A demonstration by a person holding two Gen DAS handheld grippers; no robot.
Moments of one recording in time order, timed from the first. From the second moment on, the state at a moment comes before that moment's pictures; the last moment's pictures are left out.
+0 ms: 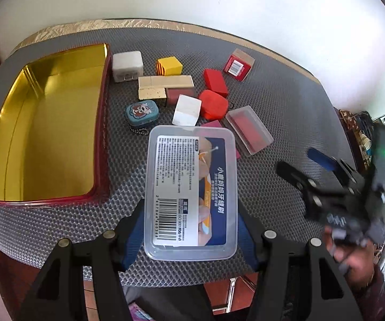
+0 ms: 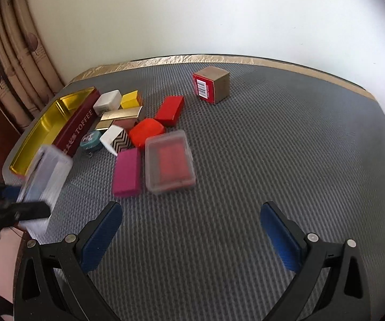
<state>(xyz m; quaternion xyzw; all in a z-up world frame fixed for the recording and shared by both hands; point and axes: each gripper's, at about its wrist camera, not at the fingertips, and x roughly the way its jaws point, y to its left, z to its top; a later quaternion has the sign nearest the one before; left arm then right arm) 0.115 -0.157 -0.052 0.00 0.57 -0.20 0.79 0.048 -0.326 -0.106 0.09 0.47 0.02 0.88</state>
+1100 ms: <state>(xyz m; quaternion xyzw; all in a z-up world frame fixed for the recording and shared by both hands) 0.169 -0.068 0.017 -0.01 0.53 -0.14 0.84 0.134 -0.299 -0.139 0.00 0.54 0.03 0.84</state>
